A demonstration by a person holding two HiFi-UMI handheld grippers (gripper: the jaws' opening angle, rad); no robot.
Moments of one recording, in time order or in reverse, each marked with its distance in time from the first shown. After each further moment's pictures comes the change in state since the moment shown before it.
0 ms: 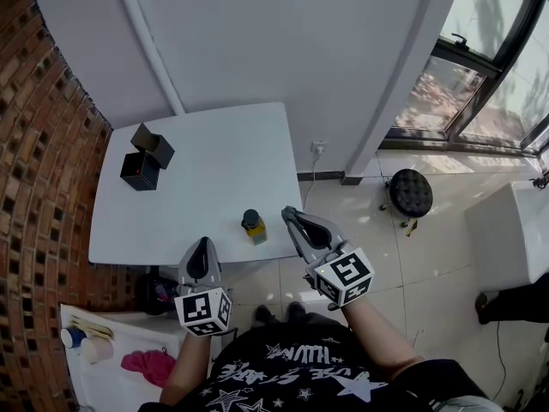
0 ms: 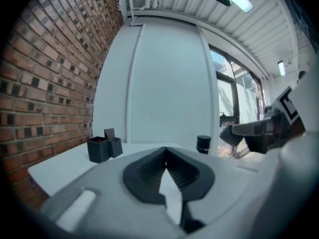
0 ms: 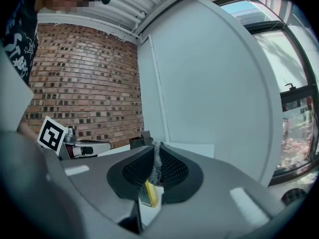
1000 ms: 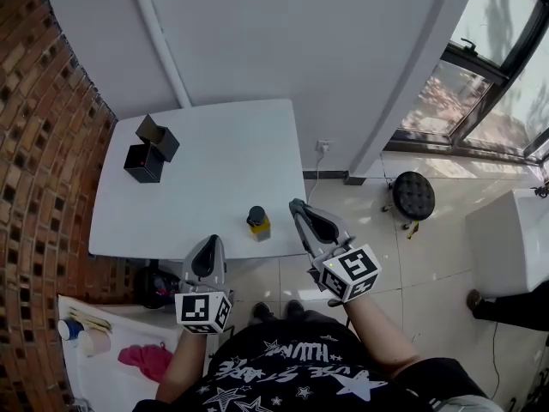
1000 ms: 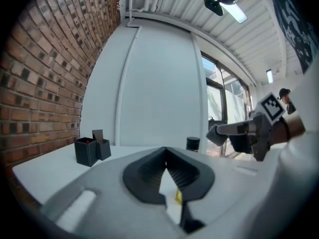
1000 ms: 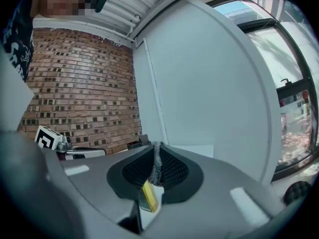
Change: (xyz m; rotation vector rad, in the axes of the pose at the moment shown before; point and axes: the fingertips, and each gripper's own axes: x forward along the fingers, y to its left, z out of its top) left arm -0.005 -0.016 0.000 -0.007 -0.055 -0.145; right arm 0.003 -0.014 0.002 0.052 -0.033 -0.030
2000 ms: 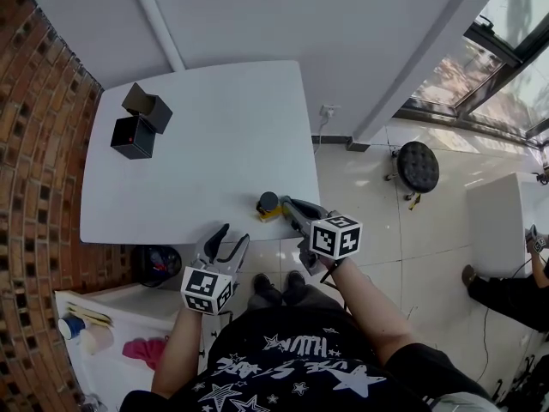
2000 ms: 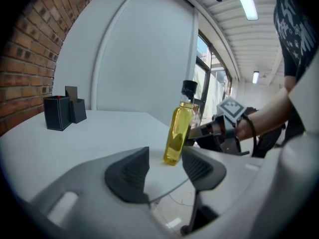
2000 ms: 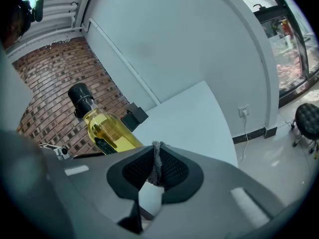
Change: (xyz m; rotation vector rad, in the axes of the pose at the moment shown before) left arm 0.014 -0.010 -0.117 -0.059 0.347 -0.287; right arm 0.060 -0.014 -0.165 0.458 0.370 0.009
